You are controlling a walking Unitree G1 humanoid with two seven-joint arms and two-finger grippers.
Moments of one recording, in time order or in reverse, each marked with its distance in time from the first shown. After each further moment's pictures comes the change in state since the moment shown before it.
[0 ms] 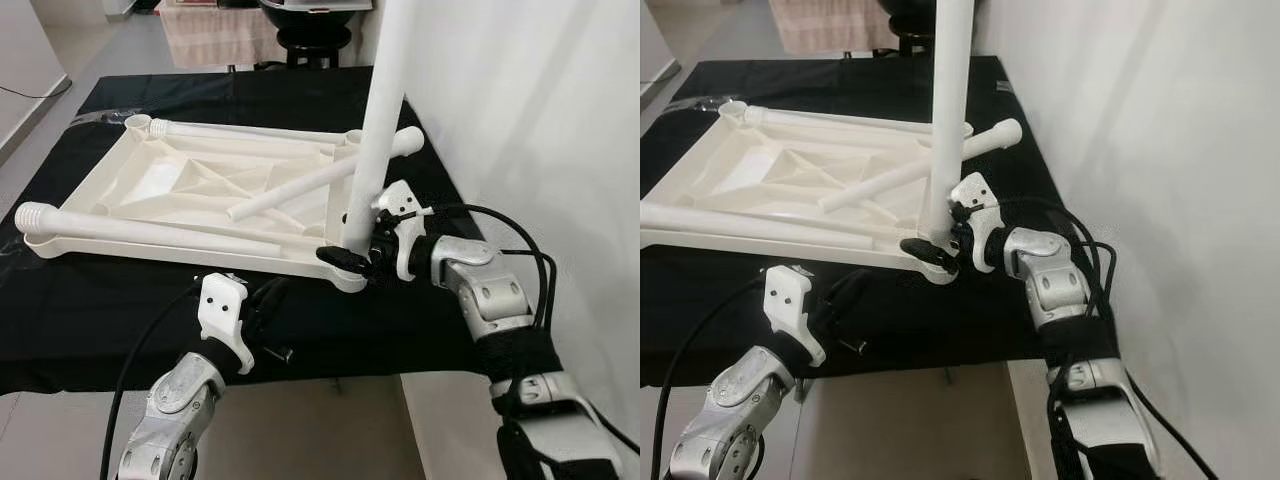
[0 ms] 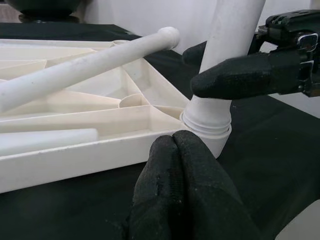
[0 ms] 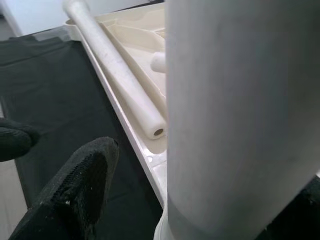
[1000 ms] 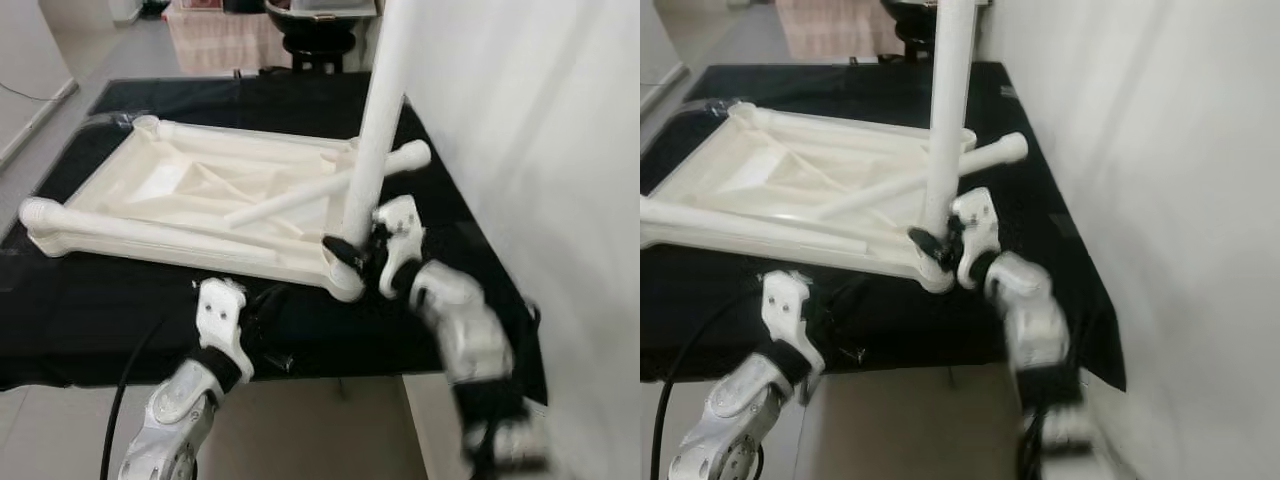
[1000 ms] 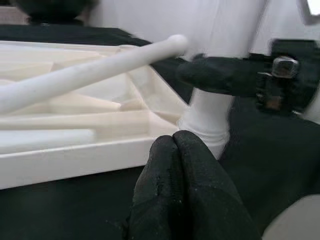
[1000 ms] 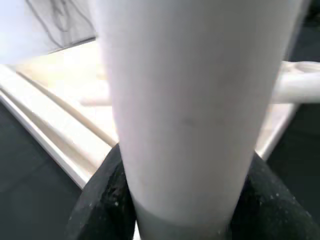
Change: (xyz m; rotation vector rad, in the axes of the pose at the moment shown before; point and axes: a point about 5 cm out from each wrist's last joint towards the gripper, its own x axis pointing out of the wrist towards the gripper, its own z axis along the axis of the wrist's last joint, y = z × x) left arm -0.005 0.000 -0.002 -0.013 0.008 -0.006; right arm -0.003 0.034 -0.032 0.118 -0.096 -0.520
